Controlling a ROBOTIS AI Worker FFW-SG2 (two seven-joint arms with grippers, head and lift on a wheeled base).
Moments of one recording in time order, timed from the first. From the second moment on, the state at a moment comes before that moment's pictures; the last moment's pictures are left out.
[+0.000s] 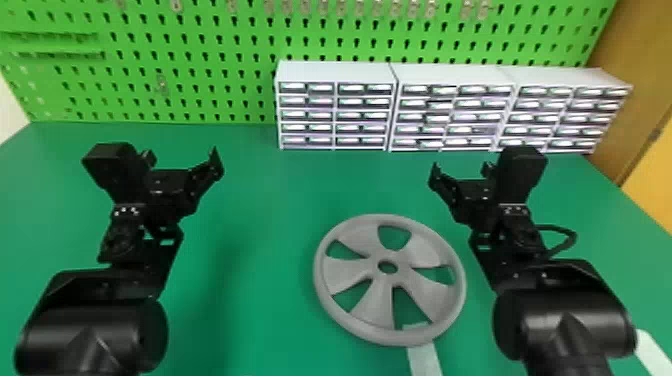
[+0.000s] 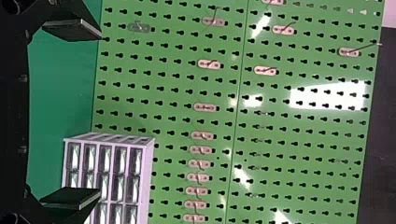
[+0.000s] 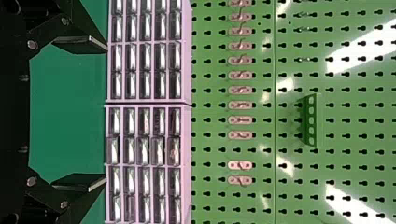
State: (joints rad) left arm -0.10 0.06 0.03 -1.64 0.14 0.03 -0.04; right arm -0.16 -0.05 0.02 -1.60 -0.07 0.18 -0.01
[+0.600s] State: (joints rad) left arm -0.10 0.06 0.03 -1.64 0.15 0.03 -0.04; right arm -0.17 -0.06 0.03 -1.62 -0.07 0.26 -0.01
